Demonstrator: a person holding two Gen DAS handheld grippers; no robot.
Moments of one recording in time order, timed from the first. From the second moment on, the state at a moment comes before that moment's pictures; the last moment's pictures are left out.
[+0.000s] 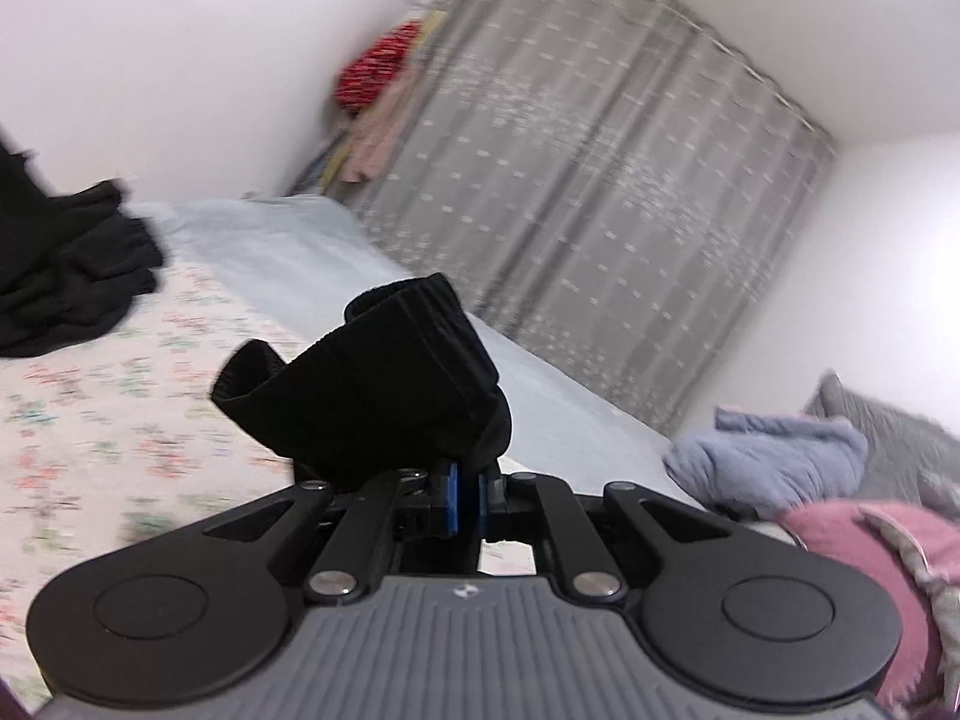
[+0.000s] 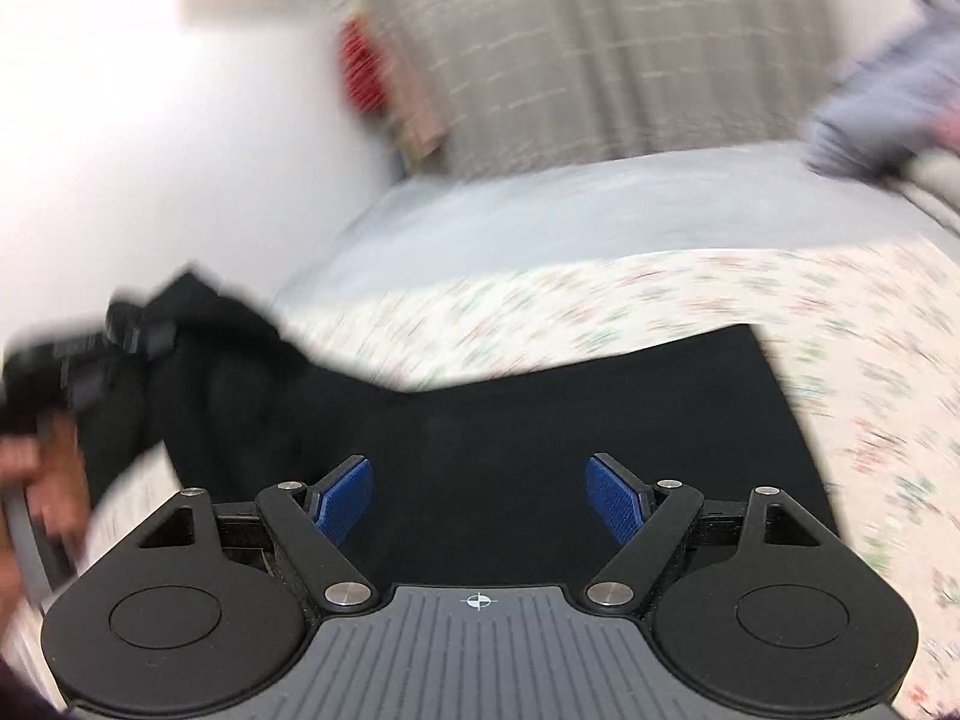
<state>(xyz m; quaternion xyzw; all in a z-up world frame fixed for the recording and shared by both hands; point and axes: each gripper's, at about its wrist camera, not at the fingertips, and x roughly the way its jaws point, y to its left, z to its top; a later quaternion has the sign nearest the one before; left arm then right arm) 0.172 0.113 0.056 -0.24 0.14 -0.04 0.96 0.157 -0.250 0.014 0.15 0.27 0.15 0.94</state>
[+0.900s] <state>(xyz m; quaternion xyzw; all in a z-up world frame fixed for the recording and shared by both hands) 0.187 -0.142 -0.016 -0.10 0.28 -0.26 0.92 0.179 -0.389 -0.023 0.37 0.28 0.05 0.88</state>
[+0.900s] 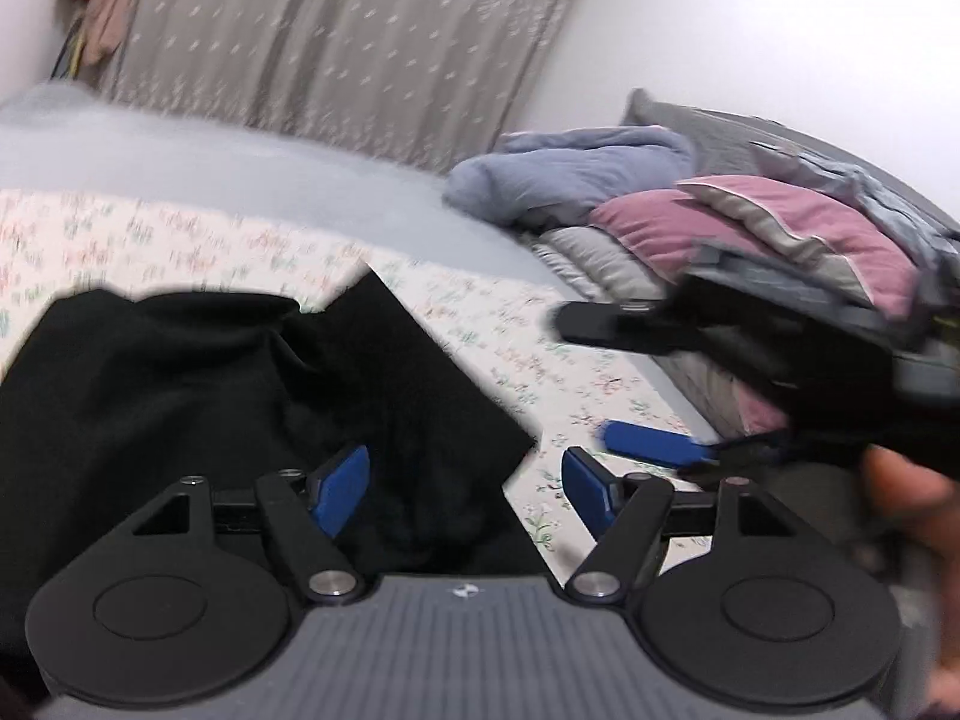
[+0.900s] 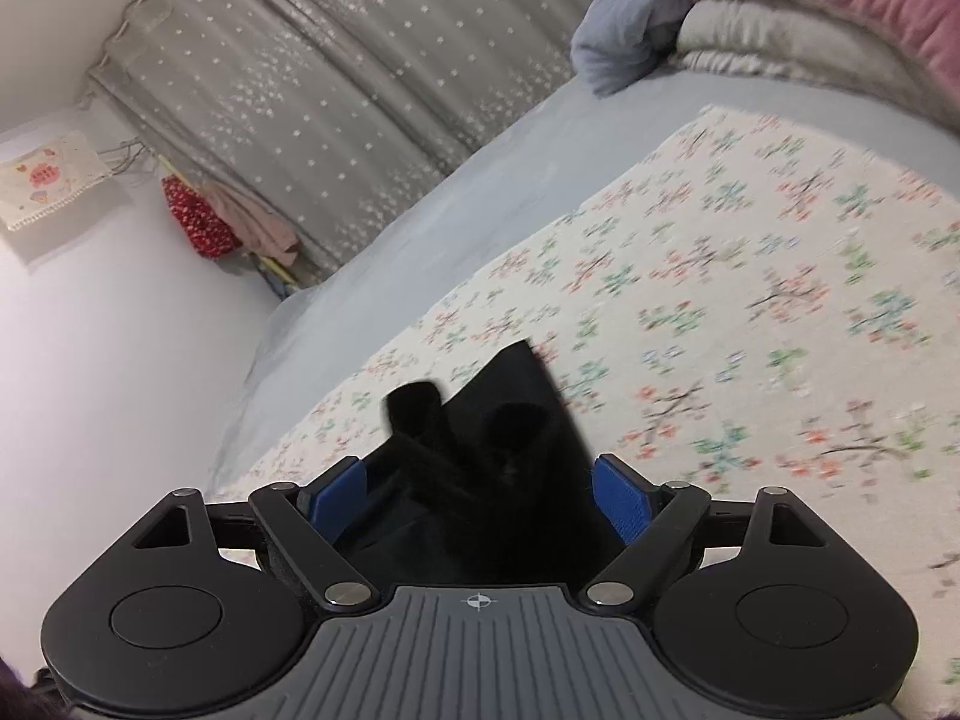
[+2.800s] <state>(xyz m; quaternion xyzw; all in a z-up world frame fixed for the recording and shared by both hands) 0.234 0.005 -0.082 -0.05 0.36 -0.05 0.93 0.226 -0.275 -0.053 0.06 0.35 0.01 0.93</state>
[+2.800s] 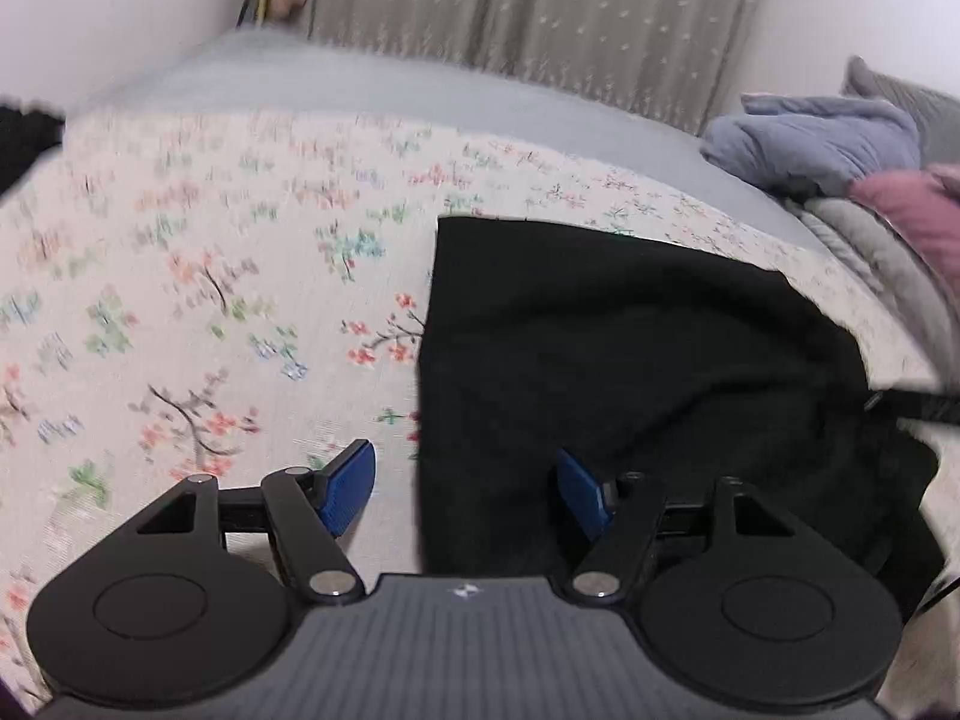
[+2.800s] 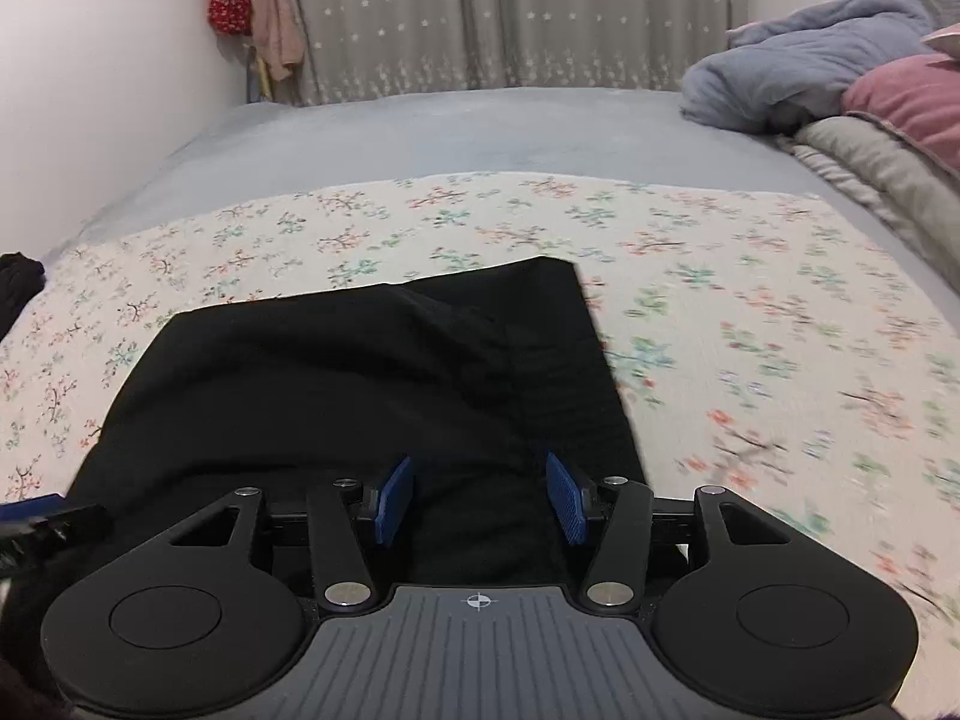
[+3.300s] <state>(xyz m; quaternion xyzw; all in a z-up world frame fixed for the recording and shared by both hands) 0.179 0.034 -0.065 0.00 0.40 -0.05 0.91 0.171 -0.288 -0.043 0.09 0.40 -0.03 0.91</state>
